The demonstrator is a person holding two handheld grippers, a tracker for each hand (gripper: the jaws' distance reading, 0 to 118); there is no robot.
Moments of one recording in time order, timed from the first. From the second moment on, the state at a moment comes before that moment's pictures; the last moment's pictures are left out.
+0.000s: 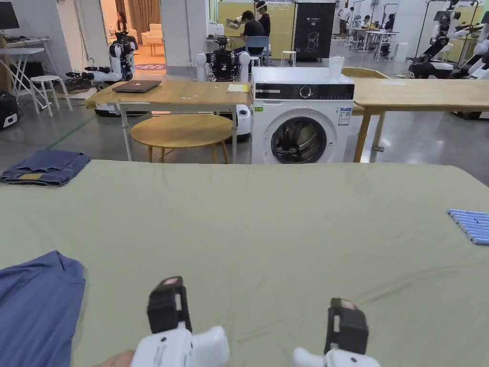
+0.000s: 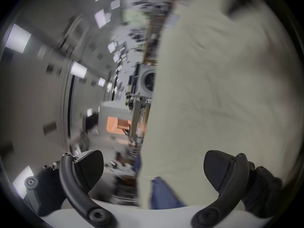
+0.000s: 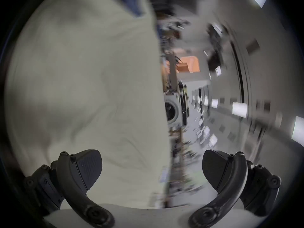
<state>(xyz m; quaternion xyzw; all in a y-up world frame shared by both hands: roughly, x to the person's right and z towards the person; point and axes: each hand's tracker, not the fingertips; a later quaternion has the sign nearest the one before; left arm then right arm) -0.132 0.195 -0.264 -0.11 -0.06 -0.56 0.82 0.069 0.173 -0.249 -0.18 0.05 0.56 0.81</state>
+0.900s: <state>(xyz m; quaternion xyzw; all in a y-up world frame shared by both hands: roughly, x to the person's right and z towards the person) -0.185 0.280 -0.264 -0.03 0.02 0.00 1.00 0.139 0.283 -0.261 -0.09 -0.03 -0.03 0.99</state>
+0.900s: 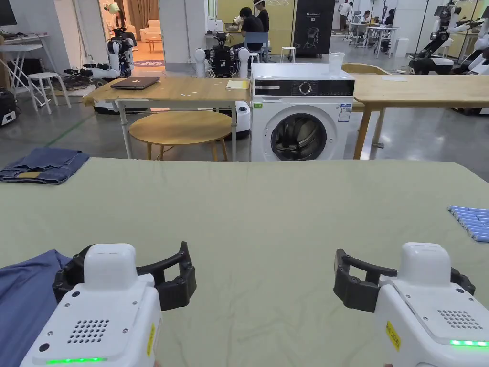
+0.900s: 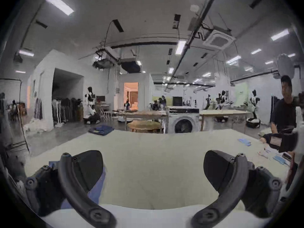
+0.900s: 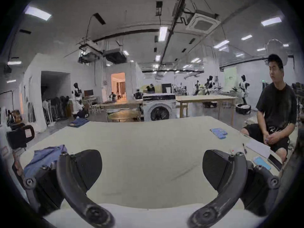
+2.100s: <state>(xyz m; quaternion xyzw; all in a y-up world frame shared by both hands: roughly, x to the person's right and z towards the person) -0.181 0.287 -0.268 -0.08 0.00 -0.01 1.00 0.130 0.279 -0.255 -0.13 -0.05 0.00 0.99</state>
